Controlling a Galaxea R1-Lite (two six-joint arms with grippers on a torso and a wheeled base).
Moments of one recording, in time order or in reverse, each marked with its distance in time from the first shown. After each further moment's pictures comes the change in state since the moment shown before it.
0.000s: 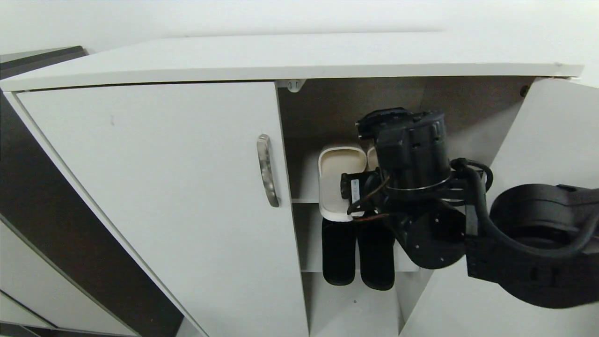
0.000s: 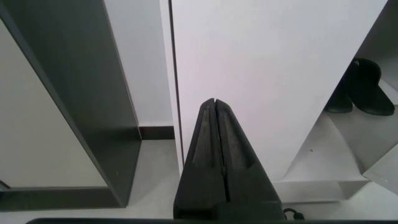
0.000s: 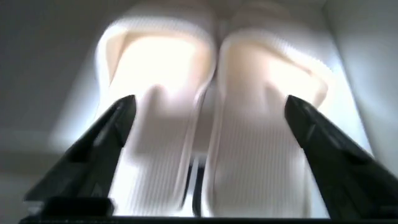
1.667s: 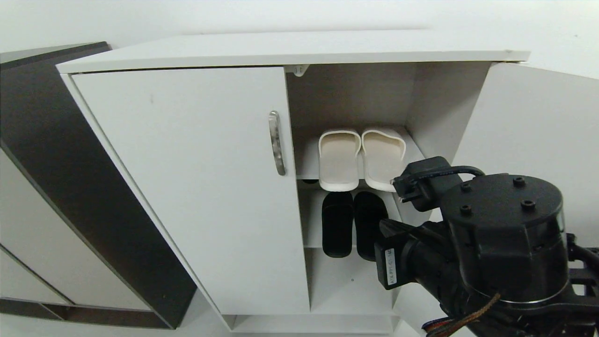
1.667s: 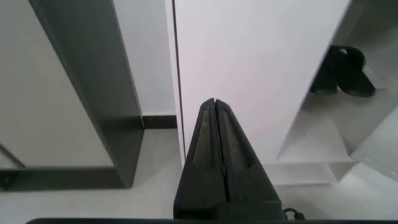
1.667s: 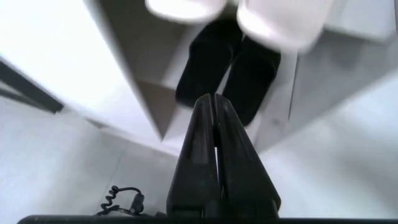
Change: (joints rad) left arm 0.000 0.000 0.000 0.000 -0.001 0.003; right arm 0.132 -0.219 0.335 -0.005 0.088 0.079
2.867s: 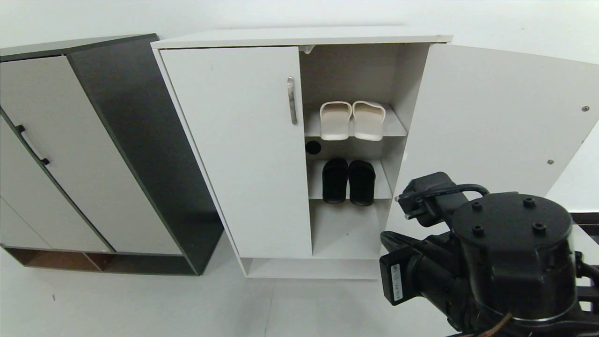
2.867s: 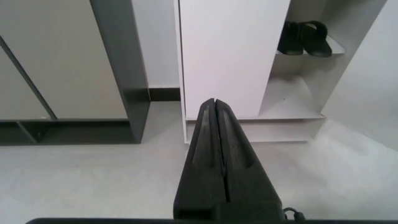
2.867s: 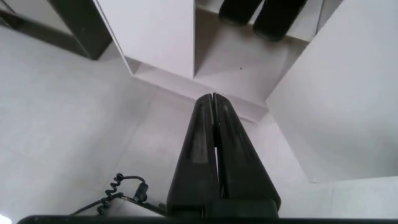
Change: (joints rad) left arm 0.000 0.000 0.000 0.001 -0.002 0.000; right arm -0.011 -0.023 0.092 -0.071 0.063 -0.010
